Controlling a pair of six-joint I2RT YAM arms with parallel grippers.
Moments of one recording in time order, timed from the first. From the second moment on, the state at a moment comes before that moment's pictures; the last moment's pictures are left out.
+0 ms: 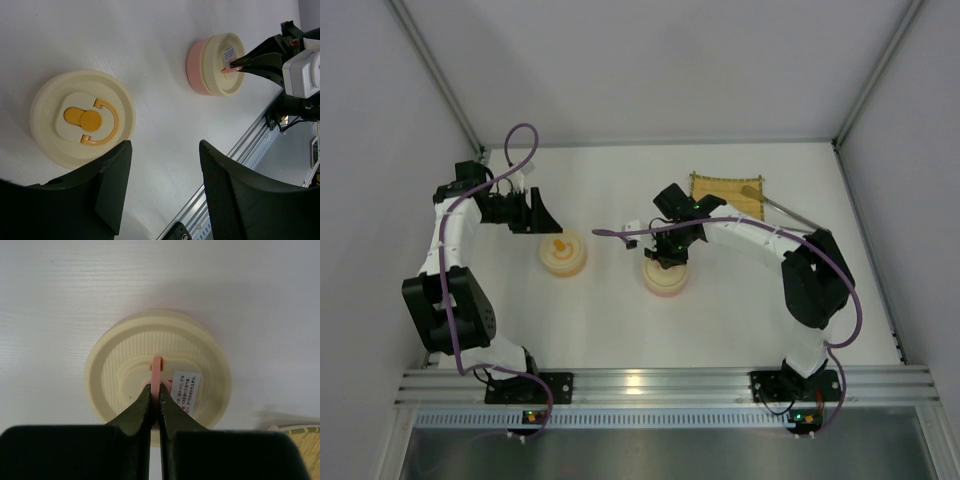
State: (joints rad) left arm 0.22 1.58 1.36 -1.00 0.93 0.31; right arm 0.73 1.82 1.42 -0.79 -0.36 -0.82
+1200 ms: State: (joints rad) left arm 0.22 1.58 1.36 -1.00 0.92 0.31; right arm 0.73 1.81 1.42 -0.84 -0.36 -0.76
